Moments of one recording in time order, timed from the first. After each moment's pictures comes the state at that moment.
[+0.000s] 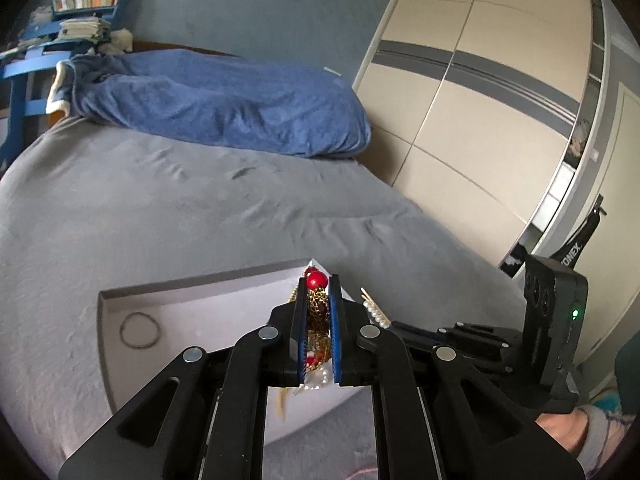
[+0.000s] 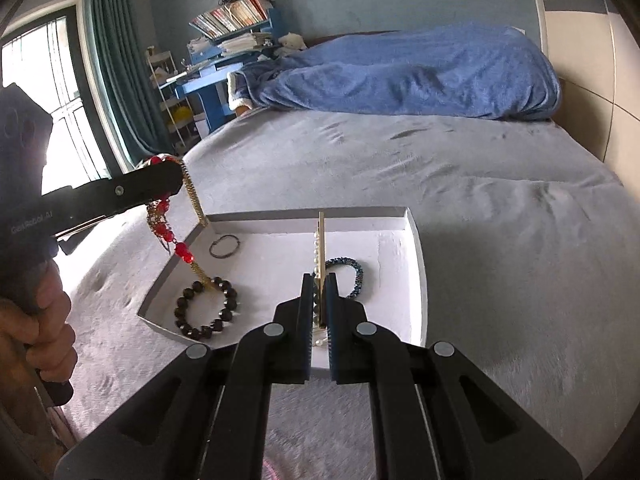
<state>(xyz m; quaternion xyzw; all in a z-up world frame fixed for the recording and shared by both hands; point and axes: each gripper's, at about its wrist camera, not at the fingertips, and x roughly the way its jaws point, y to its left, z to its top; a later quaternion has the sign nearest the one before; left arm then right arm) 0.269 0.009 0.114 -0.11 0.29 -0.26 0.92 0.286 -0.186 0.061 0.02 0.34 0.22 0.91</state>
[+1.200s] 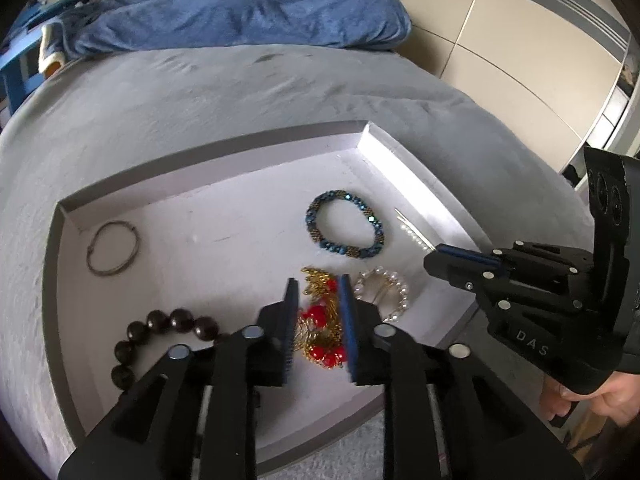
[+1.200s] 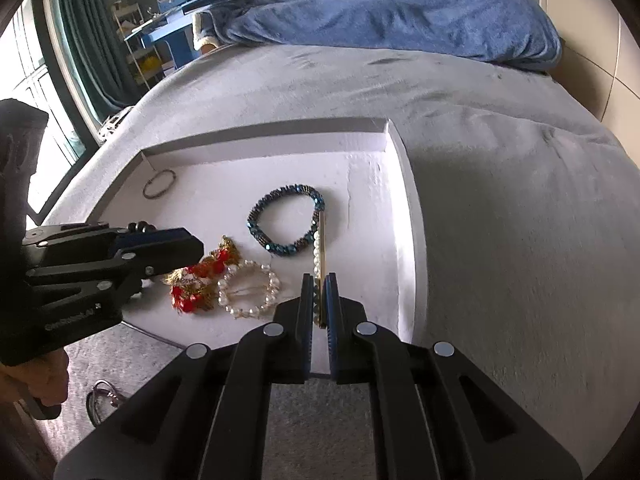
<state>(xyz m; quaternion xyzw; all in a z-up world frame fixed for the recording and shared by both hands) 0.304 -0.021 0.015 -0.01 0.44 -0.20 0.87 0.328 -0.183 -0.010 -0.01 0.43 0.18 0.88</state>
